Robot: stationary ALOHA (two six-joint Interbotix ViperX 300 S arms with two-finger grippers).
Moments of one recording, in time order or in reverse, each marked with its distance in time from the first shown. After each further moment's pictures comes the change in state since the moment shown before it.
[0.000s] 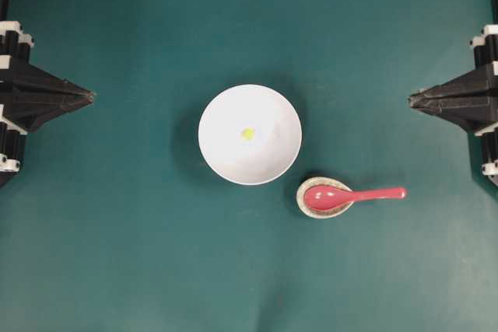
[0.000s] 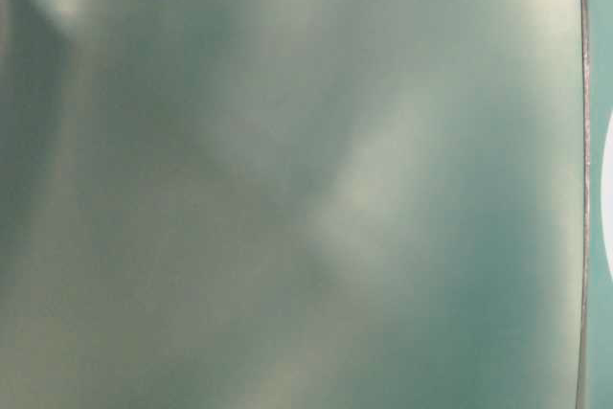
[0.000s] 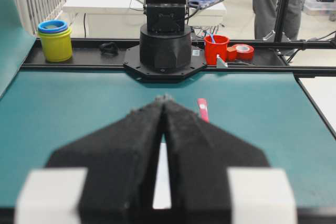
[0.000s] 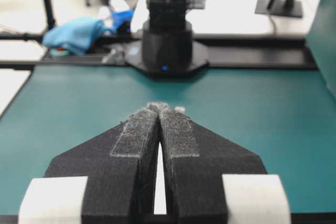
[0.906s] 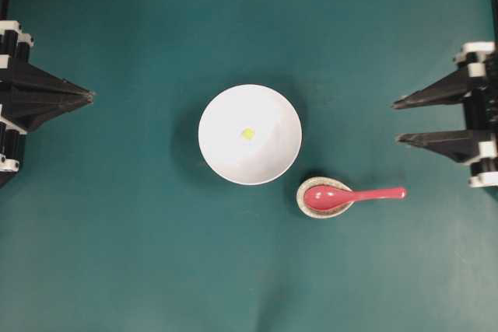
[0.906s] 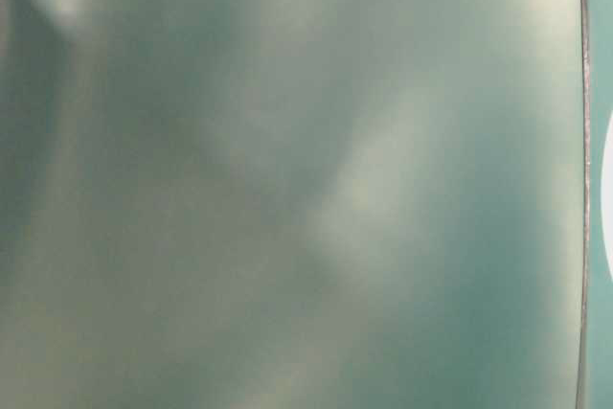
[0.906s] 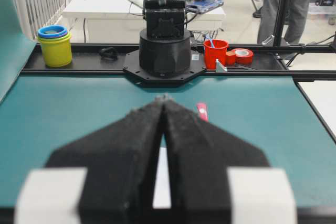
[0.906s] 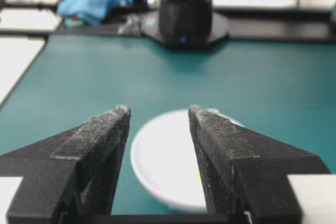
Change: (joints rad) left arm 0.002 0.002 0.000 0.008 -0.012 -0.003; right arm 0.044 0.106 0.026 0.005 -0.038 0.009
